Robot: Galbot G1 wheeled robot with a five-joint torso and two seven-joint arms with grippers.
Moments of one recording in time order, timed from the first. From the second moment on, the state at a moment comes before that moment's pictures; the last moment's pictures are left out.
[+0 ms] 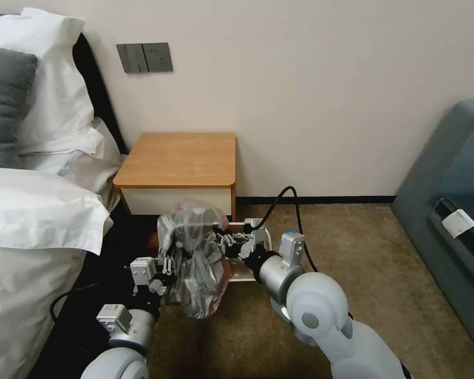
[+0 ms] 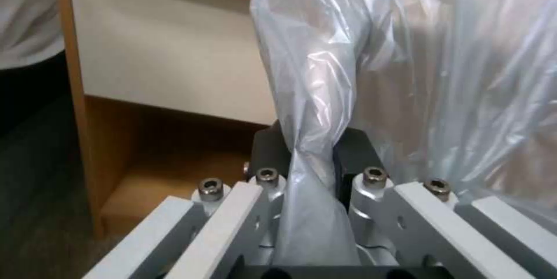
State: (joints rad) left arm 1.69 -1.35 -0.50 -2.21 -0.41 0.08 -0.07; right arm -1.10 1.25 -0.04 2.20 0.89 -0.58 0.39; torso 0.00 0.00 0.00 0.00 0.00
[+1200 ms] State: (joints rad) left arm 1.69 -1.37 -0.63 -2.22 -0.56 0.06 0.04; right arm -0.93 1.06 0.16 2.24 1.40 -0.70 0.65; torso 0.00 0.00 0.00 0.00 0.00
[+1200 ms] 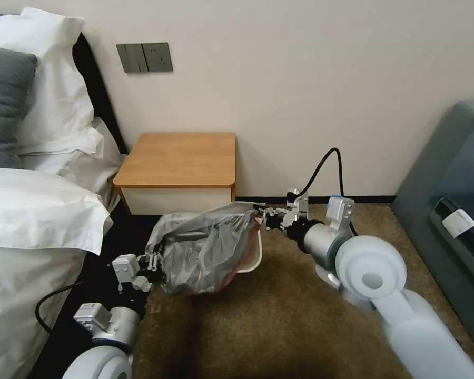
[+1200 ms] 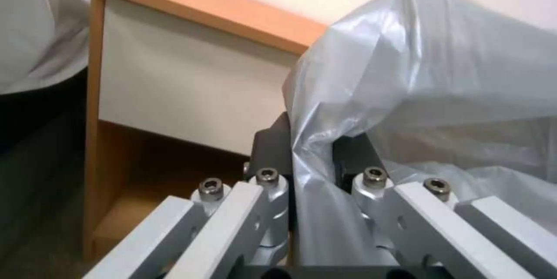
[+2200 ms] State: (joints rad) left arm 1.63 -1.37 -0.69 -2.21 -0.84 0.14 -0.02; right arm -1.09 1.07 0.22 2.28 1.30 -0.63 0.47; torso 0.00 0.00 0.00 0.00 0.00
